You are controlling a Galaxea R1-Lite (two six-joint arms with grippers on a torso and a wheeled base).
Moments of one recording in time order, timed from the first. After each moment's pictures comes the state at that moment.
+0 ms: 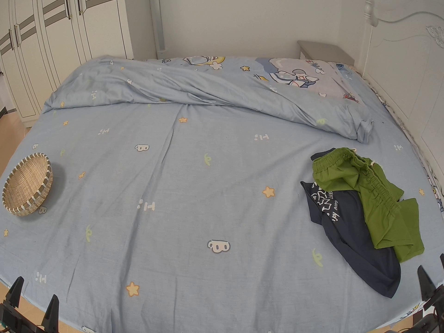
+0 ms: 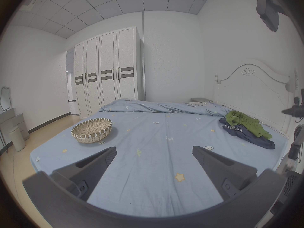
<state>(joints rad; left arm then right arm) 0.00 0.02 -0.02 0.00 0.00 0.01 0.01 0.02 -0.05 -0.02 -0.02 0.07</state>
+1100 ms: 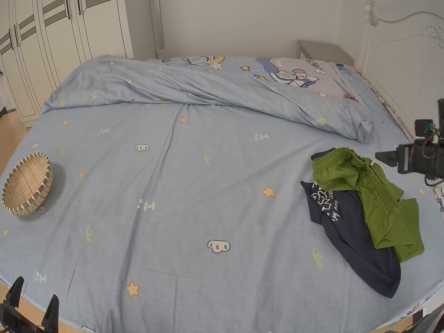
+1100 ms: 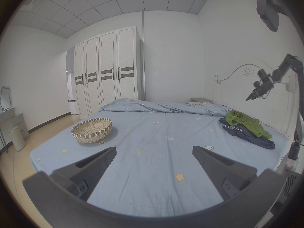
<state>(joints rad) 0.00 0.02 -0.02 0.00 0.00 0.01 0.07 1.28 -0.96 -0.01 -0.04 -0.08</state>
